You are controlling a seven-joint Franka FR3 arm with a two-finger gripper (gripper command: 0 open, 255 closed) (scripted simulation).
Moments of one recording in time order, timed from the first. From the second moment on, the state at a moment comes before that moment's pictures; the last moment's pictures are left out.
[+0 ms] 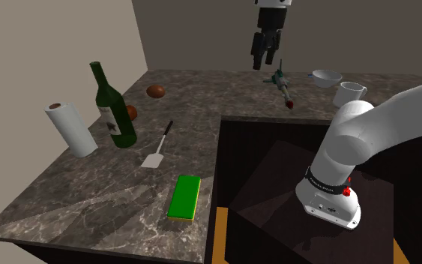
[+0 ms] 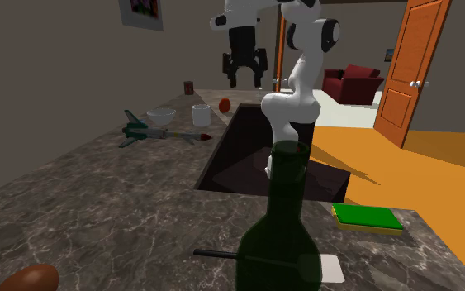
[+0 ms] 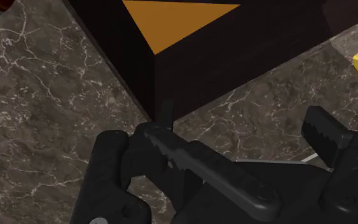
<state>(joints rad) 0.00 -0.77 -0.07 -2.28 0.05 1.50 -0.05</state>
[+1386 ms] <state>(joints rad) -0.09 -0.40 0.42 -2.30 0.18 1.96 0.80</state>
